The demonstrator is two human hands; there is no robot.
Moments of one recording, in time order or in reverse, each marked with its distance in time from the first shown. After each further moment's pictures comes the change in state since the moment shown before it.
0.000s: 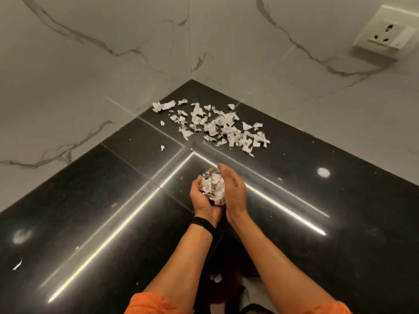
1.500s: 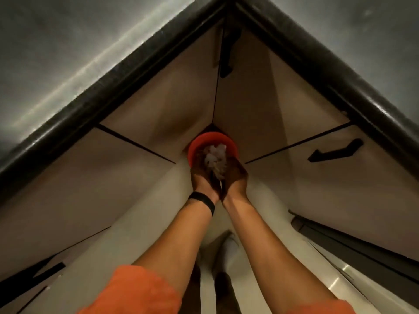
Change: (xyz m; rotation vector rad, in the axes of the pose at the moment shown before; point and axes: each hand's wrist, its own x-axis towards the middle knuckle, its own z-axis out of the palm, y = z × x) left_hand -0.040 -0.212 -0.412 0.104 0.537 -0.044; right_hand -0.141 0.366 -0.253 -0.038 0.325 0.632
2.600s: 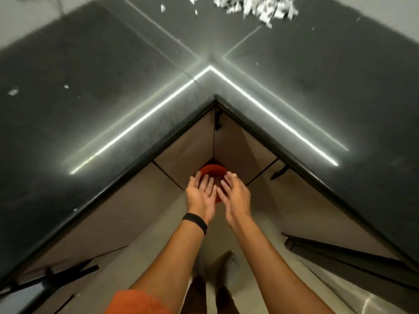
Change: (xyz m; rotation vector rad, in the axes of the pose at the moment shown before) left_hand -0.192 0.053 0.046 0.022 -0.098 0.116; right_hand -0.171 -0.099 -0.022 0.056 -0.199 -0.074
